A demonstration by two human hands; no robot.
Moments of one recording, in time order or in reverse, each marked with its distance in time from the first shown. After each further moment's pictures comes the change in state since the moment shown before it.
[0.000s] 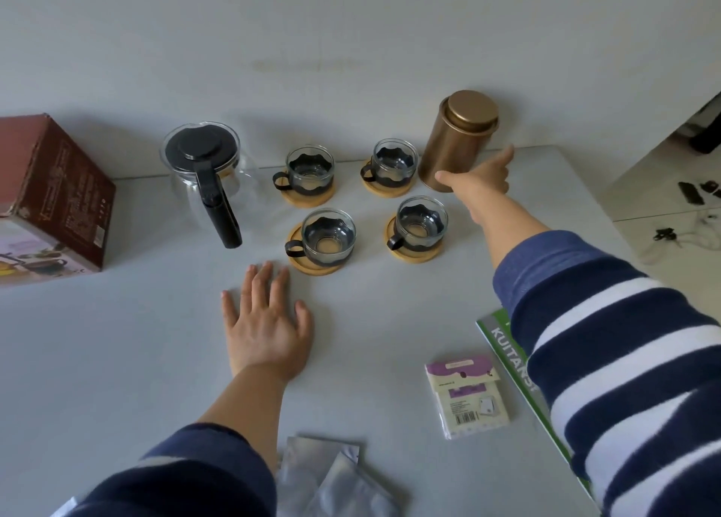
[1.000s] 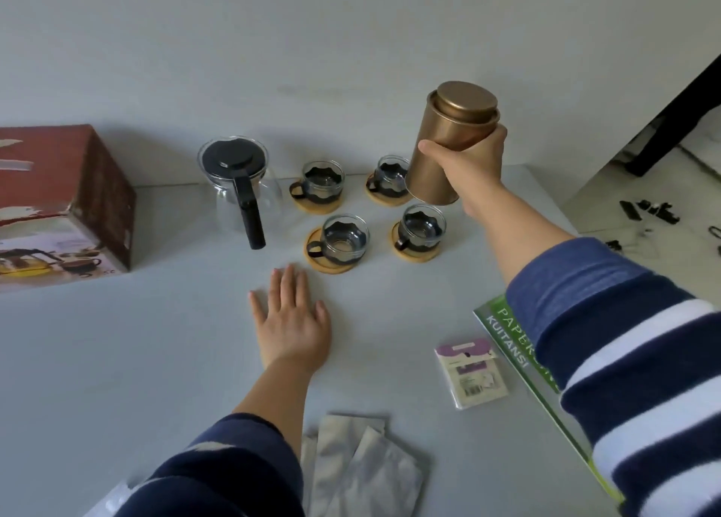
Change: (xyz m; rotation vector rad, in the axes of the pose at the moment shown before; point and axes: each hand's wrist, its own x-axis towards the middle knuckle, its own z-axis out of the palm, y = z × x) left_hand -0.007 -0.015 -0.013 -0.094 -0.086 0.066; right_hand -0.102 -0.057 -0.021 0.237 0.035 -0.298
